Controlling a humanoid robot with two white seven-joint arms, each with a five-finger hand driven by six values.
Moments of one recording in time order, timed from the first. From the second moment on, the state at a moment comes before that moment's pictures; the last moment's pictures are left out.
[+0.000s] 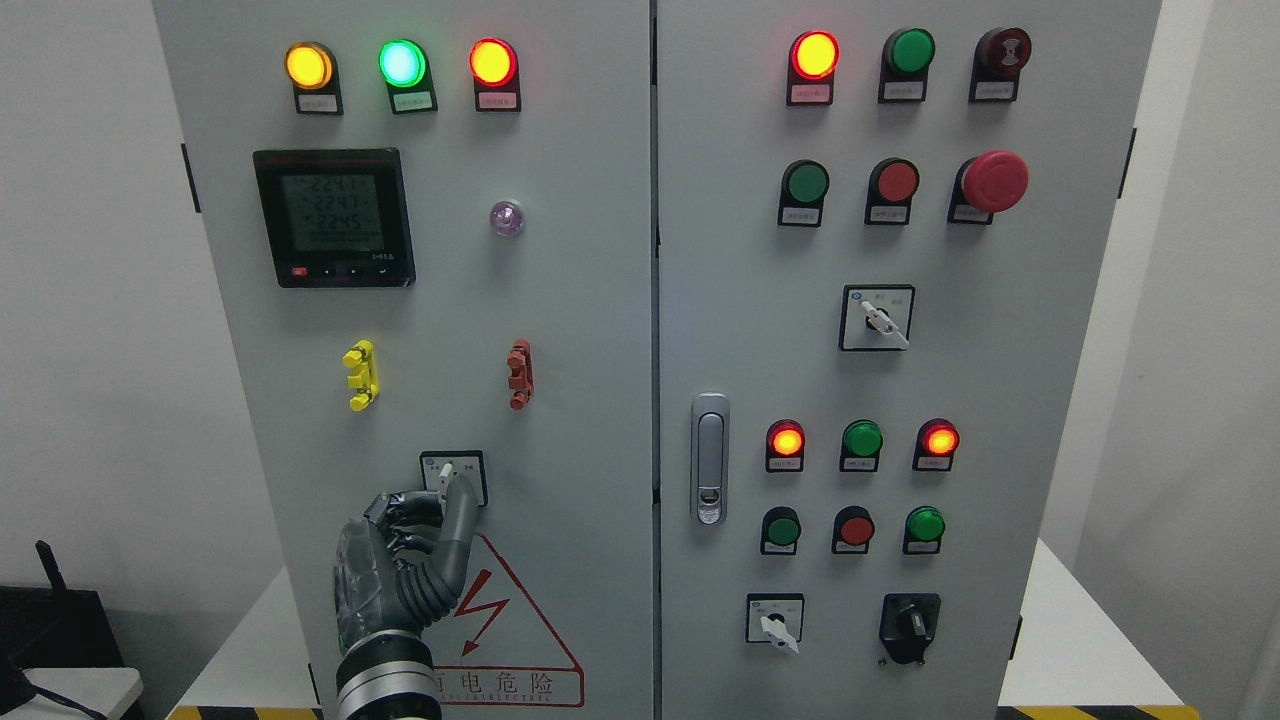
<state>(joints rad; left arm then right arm) -0.47 -0.12 -0.14 -1.90 -0.21 0.66 0.47 0.08 0.12 0.06 -0.14 0.00 0.09 -0.04</state>
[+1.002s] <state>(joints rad) -0.47 -0.12 -0.14 -1.90 -0.20 0.69 0.47 0.08 0.12 0.06 -0.14 0.00 0.09 -0.04</state>
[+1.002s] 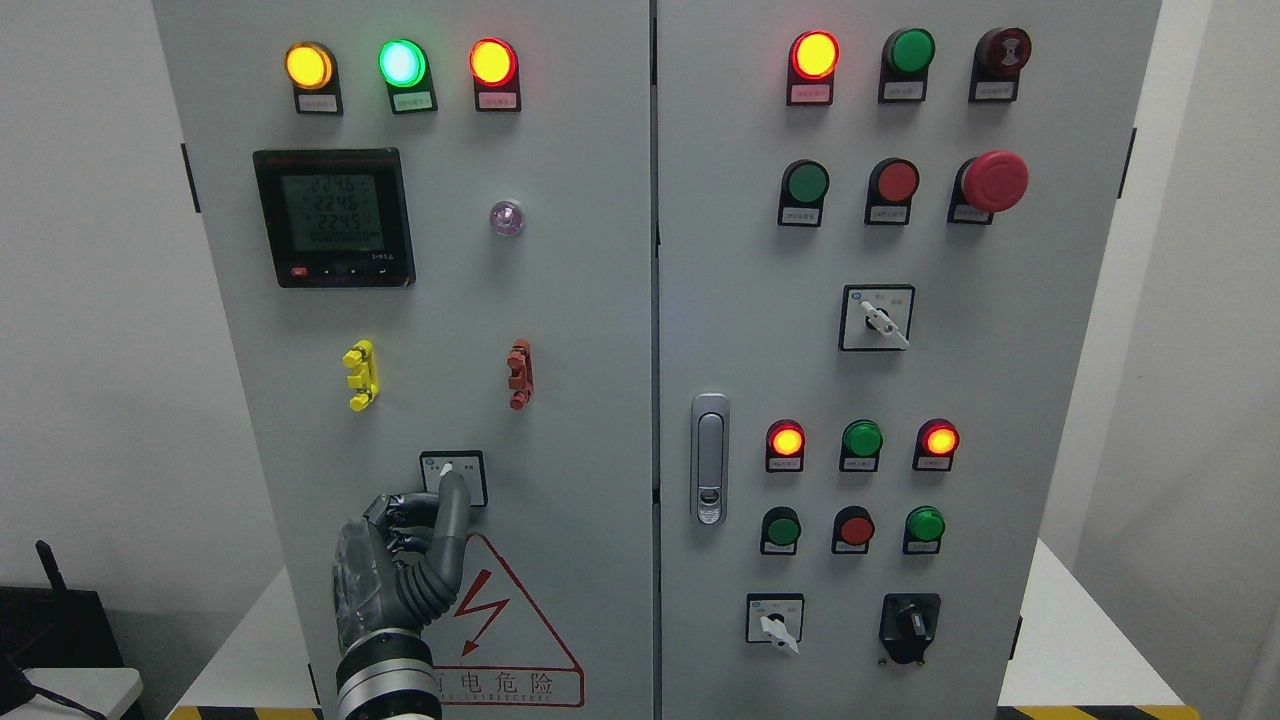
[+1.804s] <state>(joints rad) -0.48 -0.12 -0.14 -1.90 -0.20 0.70 0.47 0.08 0.12 0.06 -0.14 0.00 0.09 -0.04</state>
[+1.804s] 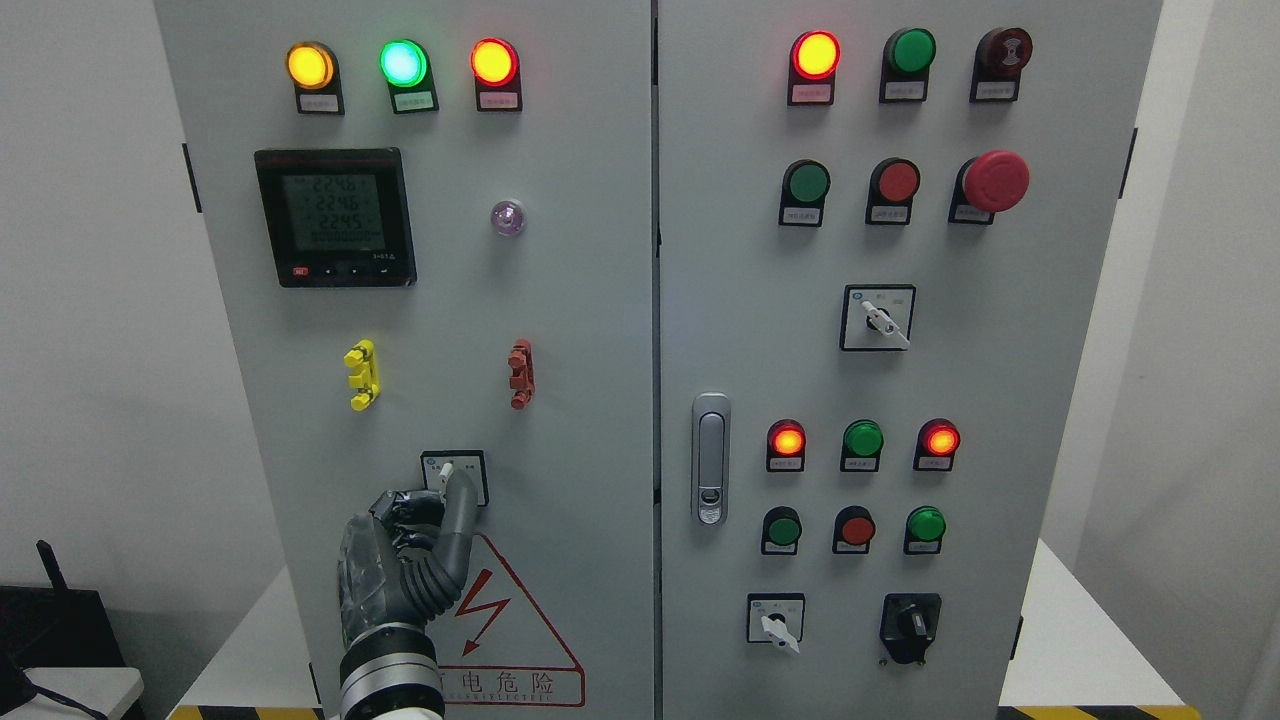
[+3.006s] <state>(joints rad) -0.49 -0.12 -0.14 -1.90 -0.20 0.70 0.47 0.08 0.12 0.06 -0.14 0.00 0.09 -0.04</state>
